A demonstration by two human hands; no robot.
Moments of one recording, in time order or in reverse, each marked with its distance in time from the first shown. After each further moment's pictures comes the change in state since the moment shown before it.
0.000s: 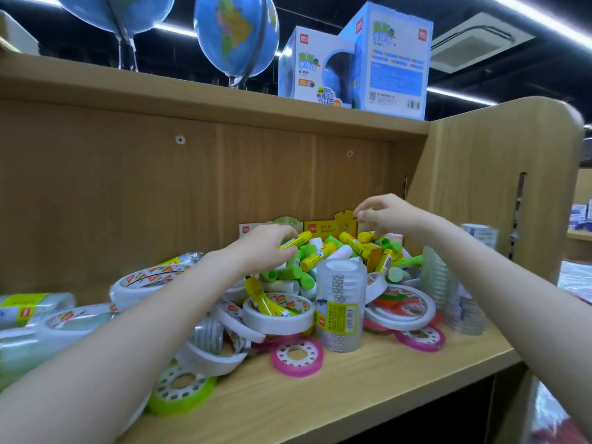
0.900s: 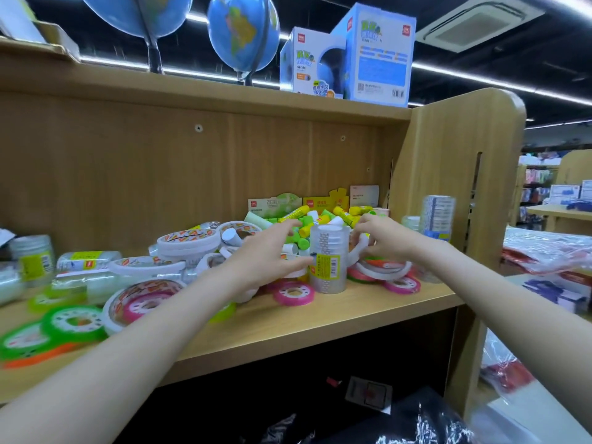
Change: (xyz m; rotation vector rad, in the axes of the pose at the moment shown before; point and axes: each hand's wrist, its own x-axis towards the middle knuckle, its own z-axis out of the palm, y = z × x) left_hand -0.105 0.048 0.005 -0.176 0.102 0.011; right_hand -0.095 0.009 0.019 -0.592 -0.185 -0.293
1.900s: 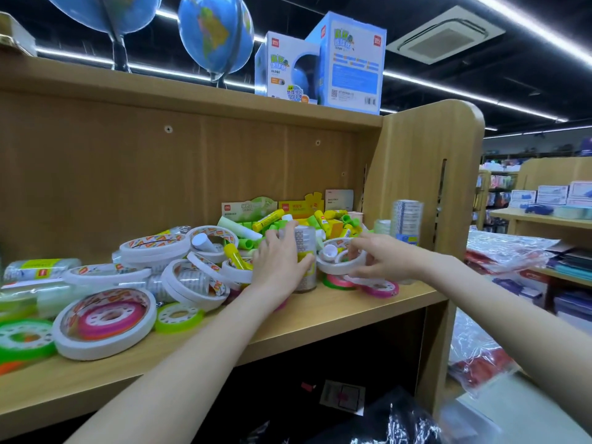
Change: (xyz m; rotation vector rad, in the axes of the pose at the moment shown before) left_hand 0.035 0.033 0.062 0.026 0.194 -0.219; right_hand -0.047 0.013 -0.007 0.024 -0.094 0.021
